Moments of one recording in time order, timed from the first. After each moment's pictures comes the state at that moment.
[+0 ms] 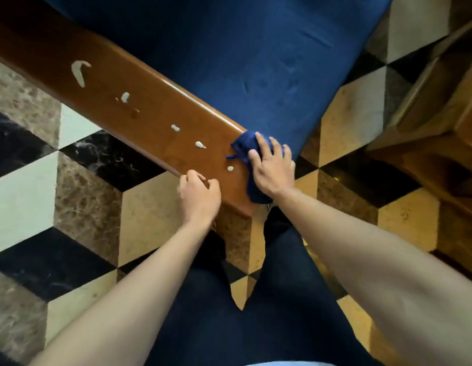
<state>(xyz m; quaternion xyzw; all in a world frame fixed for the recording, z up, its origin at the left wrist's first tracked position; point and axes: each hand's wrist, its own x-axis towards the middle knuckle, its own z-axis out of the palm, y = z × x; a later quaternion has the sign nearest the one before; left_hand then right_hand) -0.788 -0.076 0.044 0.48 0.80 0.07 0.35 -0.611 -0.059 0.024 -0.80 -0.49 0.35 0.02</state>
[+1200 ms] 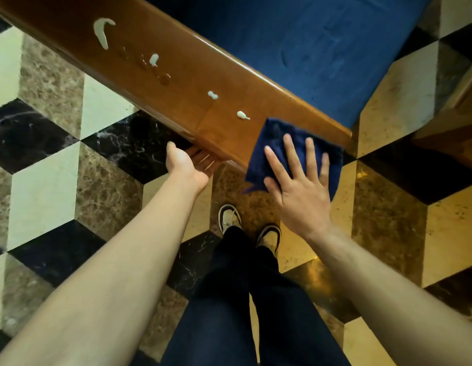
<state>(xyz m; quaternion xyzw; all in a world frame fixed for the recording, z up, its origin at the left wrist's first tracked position) -0.880 -0.015 -0.005 -0.11 0.67 0.36 0.64 -0.676 -0.147 -0.018 -0.74 -0.67 0.12 -0.02</state>
